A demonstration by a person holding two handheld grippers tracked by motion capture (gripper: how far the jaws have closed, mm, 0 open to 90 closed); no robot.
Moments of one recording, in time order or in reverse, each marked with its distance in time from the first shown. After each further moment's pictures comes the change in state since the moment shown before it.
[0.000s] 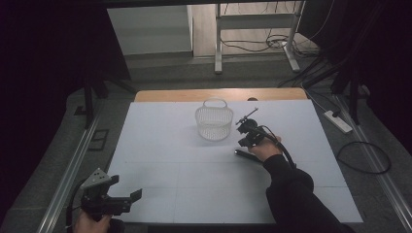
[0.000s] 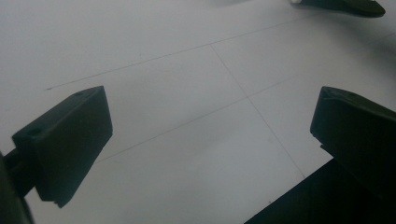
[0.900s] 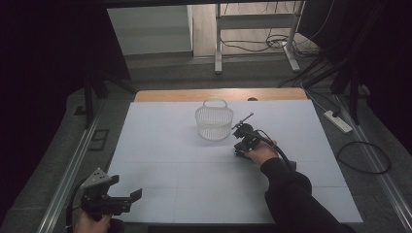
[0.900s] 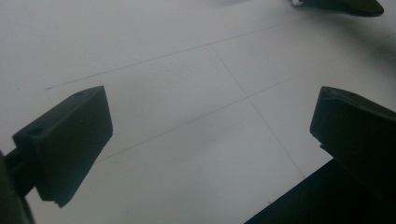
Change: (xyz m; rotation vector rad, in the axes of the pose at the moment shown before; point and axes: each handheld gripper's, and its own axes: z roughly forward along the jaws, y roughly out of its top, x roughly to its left) left arm 0.000 0.000 0.000 0.001 -0.001 -0.003; right arm 0.012 -0.004 0.014 -0.001 0.030 -0.026
